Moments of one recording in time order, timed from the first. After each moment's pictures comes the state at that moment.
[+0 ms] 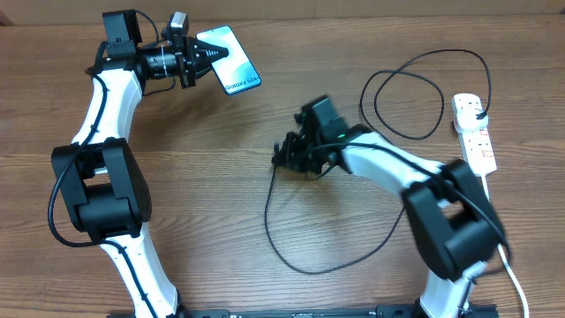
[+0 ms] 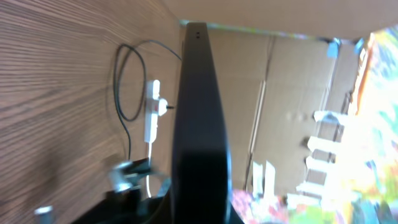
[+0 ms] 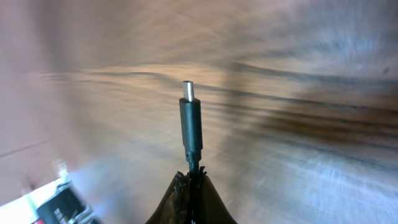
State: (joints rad) left arm 0.12 2.18 1.77 -0.39 1.41 -0.85; right arm 0.50 1.92 1.20 -0.28 -0.59 0.79
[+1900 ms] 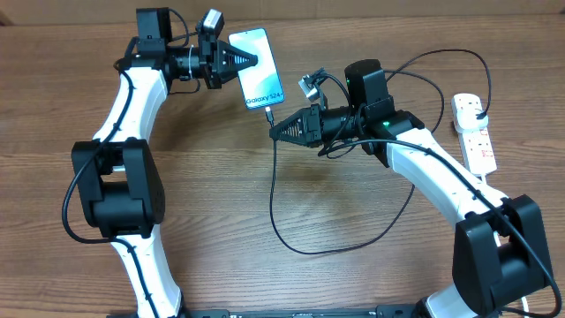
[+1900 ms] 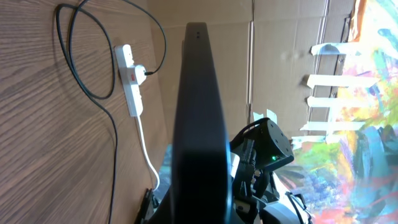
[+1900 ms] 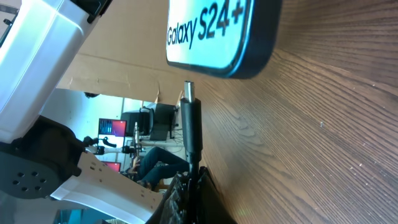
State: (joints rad) left arm 0.01 2.18 1.77 -0.39 1.53 -0.68; right arm 0.38 1.74 1.20 -0.14 -1.11 0.63
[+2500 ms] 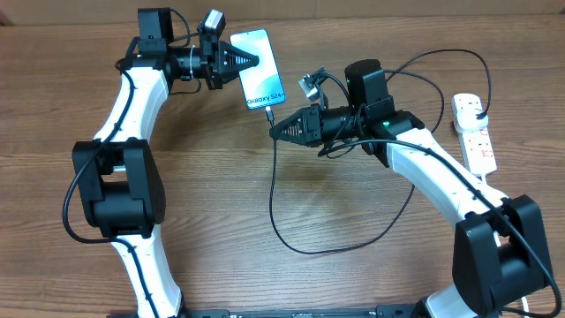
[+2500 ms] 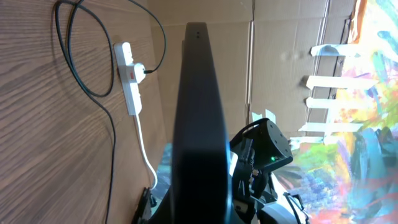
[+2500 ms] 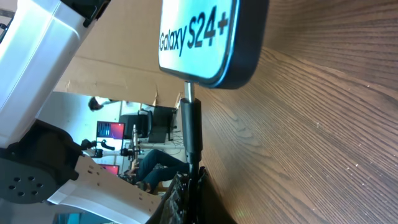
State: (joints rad) left arm 0.01 2.18 1.77 -0.40 1.53 -0.69; right arm 0.38 1.74 1.20 -0.14 -1.10 0.64
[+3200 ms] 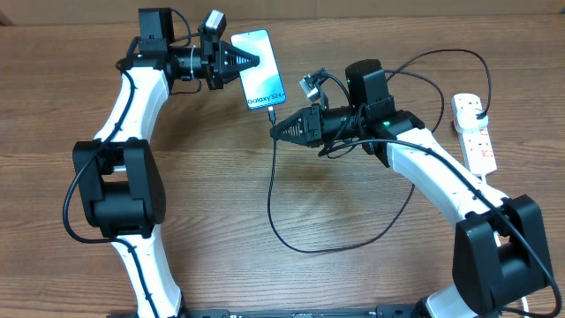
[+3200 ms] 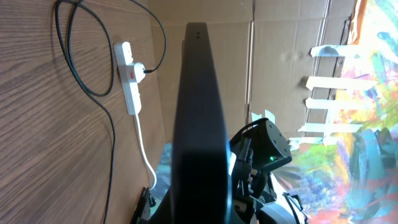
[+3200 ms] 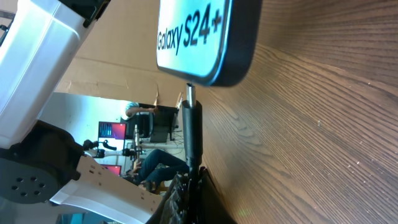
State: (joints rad) left arm 0.00 2.18 1.77 -0.40 1.53 -0.70; right arm 0.37 1.74 1.20 -0.14 -1.10 0.65
